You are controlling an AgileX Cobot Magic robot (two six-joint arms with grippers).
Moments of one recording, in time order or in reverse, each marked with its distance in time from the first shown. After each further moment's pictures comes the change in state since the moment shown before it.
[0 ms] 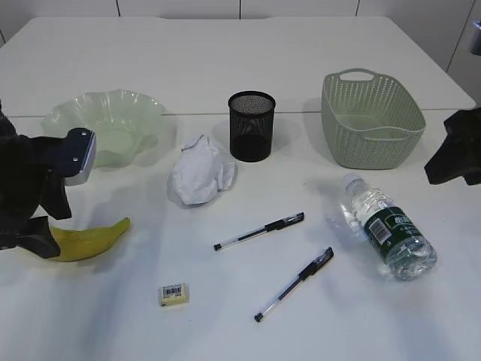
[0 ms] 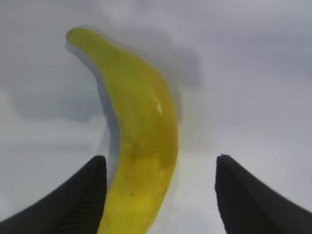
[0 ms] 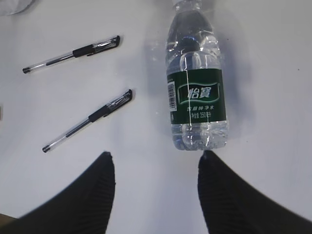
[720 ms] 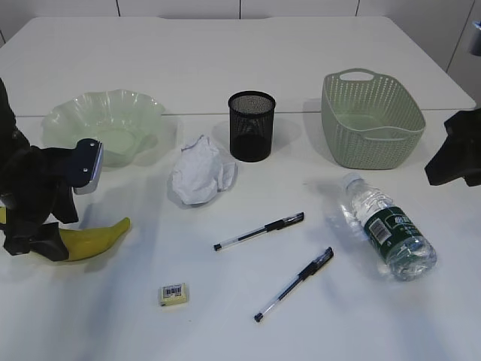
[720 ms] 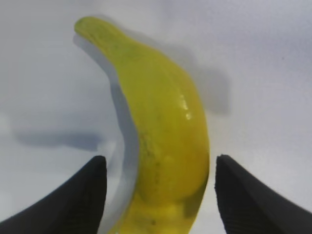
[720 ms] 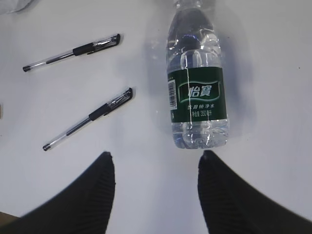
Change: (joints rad) left arm 0.000 0.073 -0.002 0.004 -0.091 0.002; right arm 0.000 0.000 0.000 0.000 0.004 -0.001
